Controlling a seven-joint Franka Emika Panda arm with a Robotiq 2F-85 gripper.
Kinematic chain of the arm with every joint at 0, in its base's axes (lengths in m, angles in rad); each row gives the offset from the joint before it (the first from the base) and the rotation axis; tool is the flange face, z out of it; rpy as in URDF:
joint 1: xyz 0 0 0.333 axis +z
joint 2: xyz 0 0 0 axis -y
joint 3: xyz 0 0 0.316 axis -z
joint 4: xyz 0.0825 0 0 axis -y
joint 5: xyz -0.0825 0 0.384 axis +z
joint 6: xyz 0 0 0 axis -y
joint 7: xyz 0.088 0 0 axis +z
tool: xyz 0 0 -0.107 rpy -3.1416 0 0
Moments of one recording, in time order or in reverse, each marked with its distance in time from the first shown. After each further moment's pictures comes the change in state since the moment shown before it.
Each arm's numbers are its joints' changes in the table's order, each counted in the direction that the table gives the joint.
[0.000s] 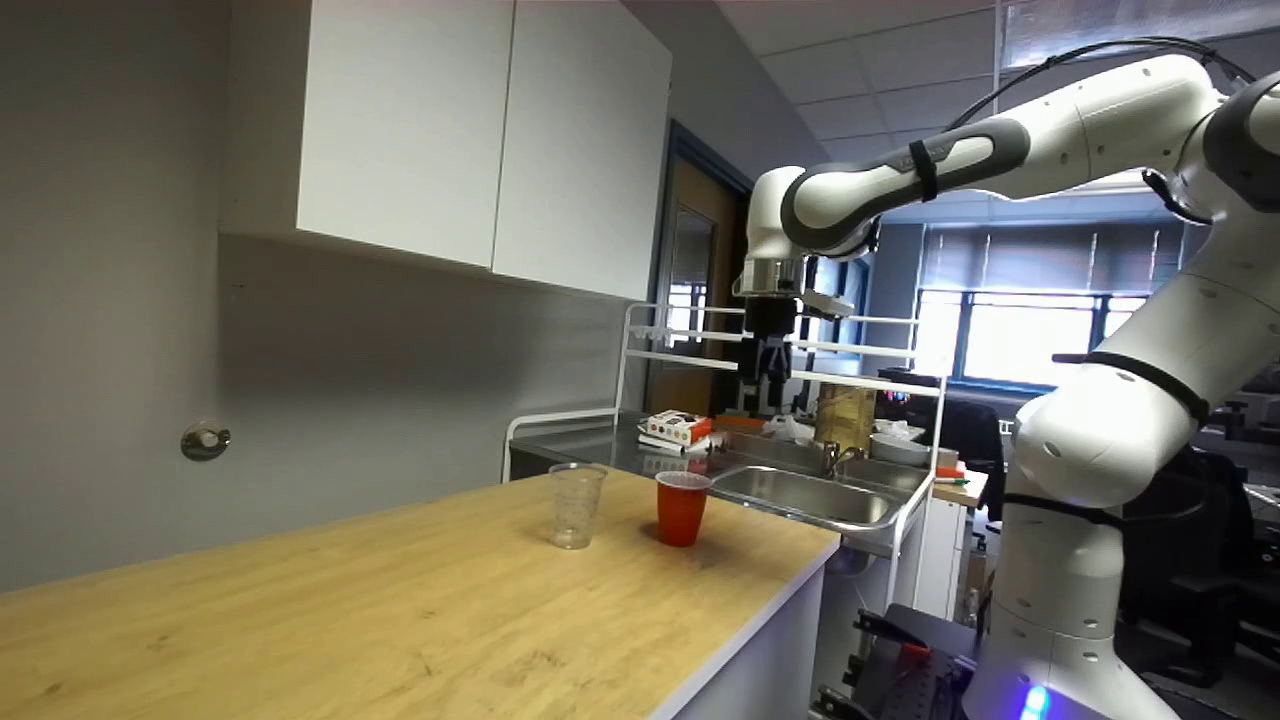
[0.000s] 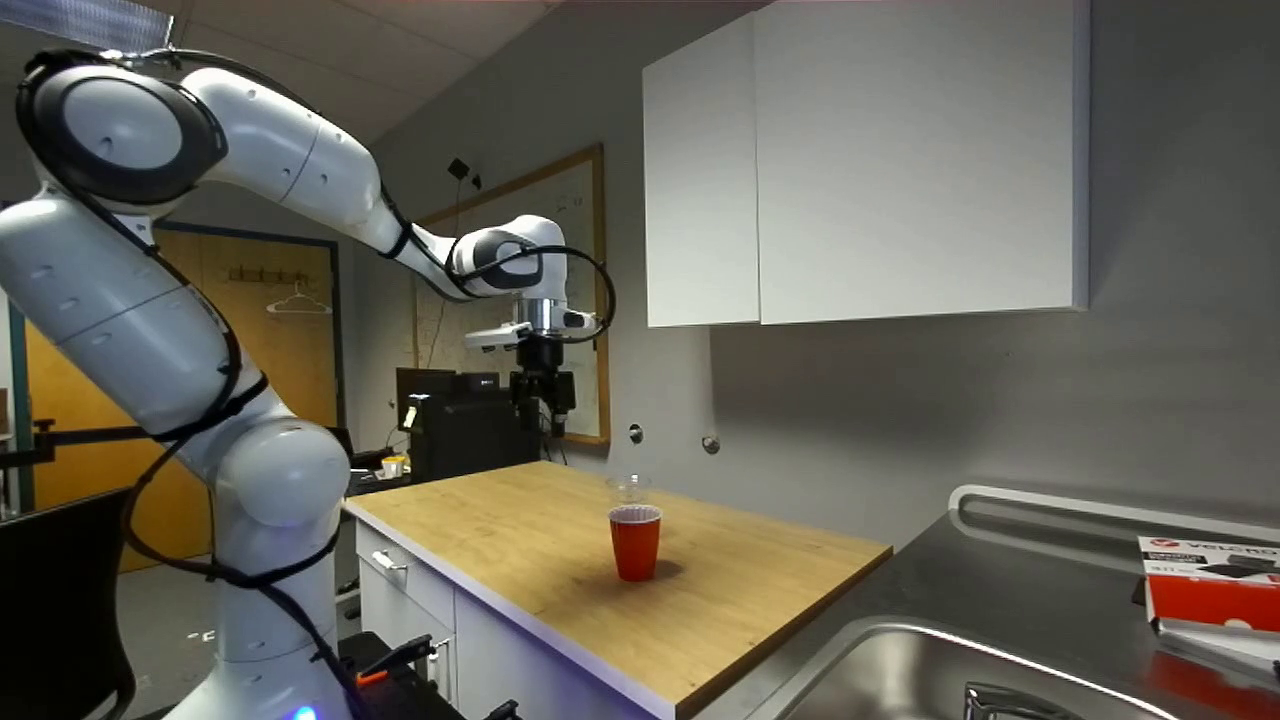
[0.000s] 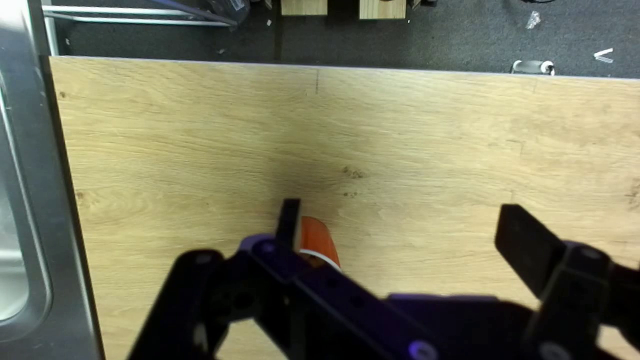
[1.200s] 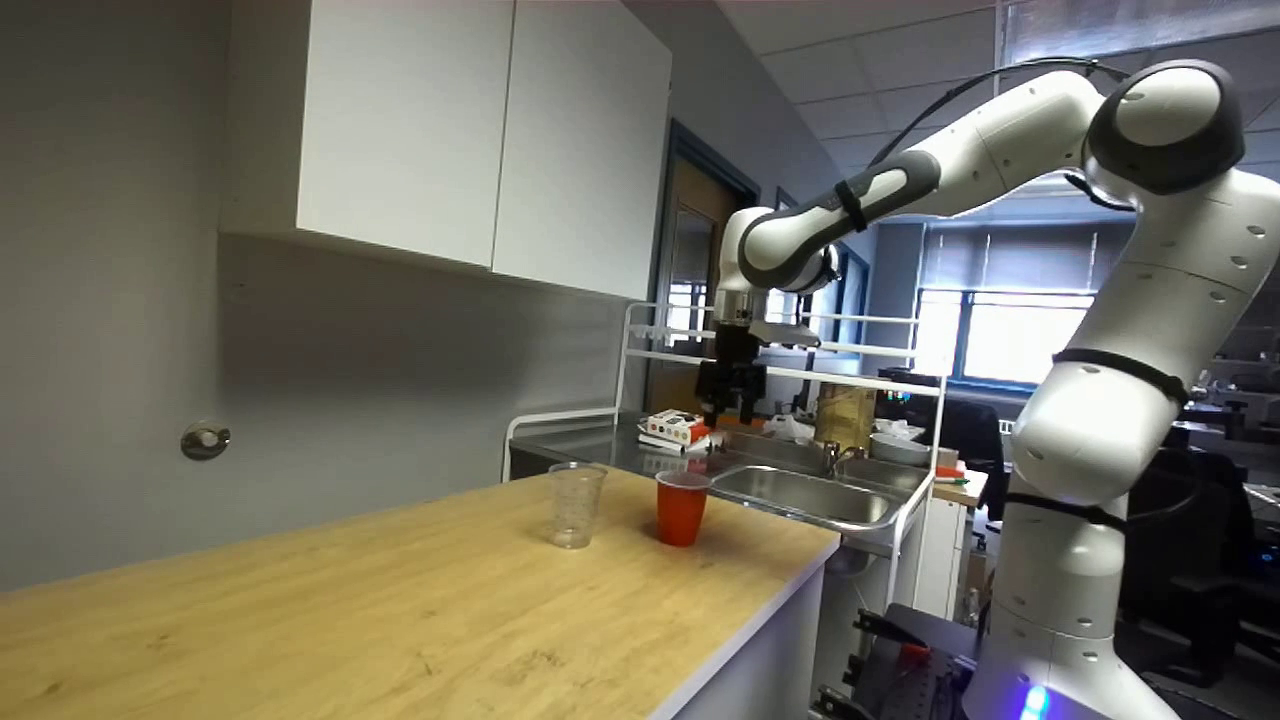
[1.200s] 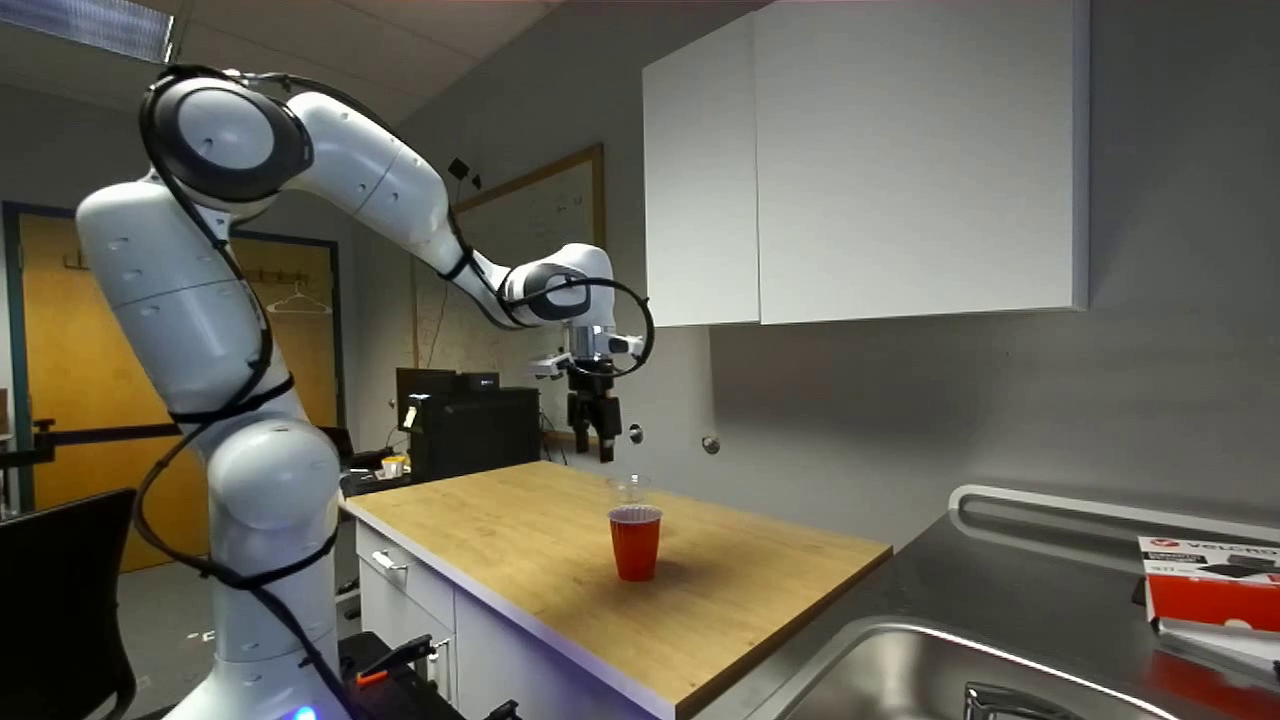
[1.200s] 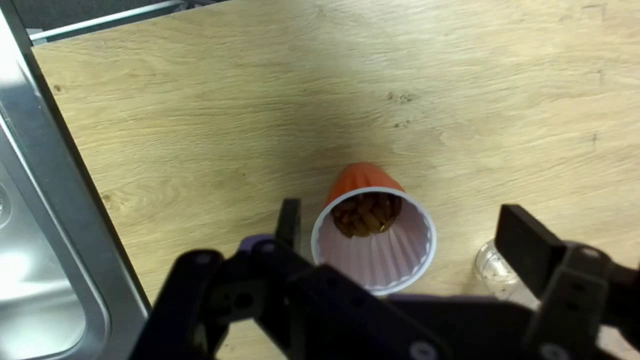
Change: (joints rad) arm -0.103 -0.250 0.009 0.084 -0.005 0.208 -0.142
